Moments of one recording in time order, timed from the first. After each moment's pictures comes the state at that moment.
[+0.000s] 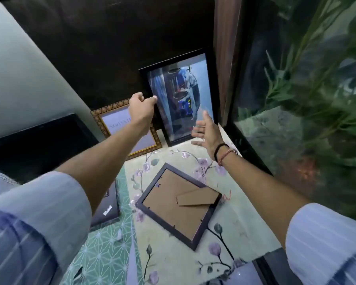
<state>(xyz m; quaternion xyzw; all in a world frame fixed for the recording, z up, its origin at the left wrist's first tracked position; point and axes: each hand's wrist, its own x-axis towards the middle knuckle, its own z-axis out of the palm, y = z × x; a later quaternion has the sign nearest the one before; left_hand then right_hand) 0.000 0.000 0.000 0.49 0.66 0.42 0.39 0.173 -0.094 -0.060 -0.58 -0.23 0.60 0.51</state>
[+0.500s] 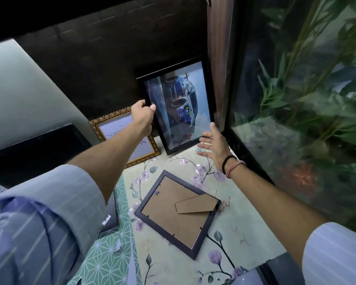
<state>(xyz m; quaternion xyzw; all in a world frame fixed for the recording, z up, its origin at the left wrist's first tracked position) 0.016 0.021 -0.002 0.45 0.66 0.41 0.45 0.200 -0.103 -0.081 -0.57 -0.18 0.61 0.52</state>
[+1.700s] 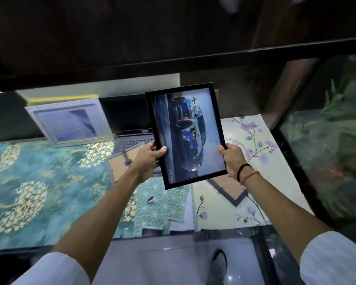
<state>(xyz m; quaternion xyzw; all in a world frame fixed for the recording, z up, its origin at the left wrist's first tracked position) -0.263 -0.266 0.023 0.33 0.55 0.43 0.64 0.018 -0.232 -0.029 -0.62 -0.35 0.56 0.43</state>
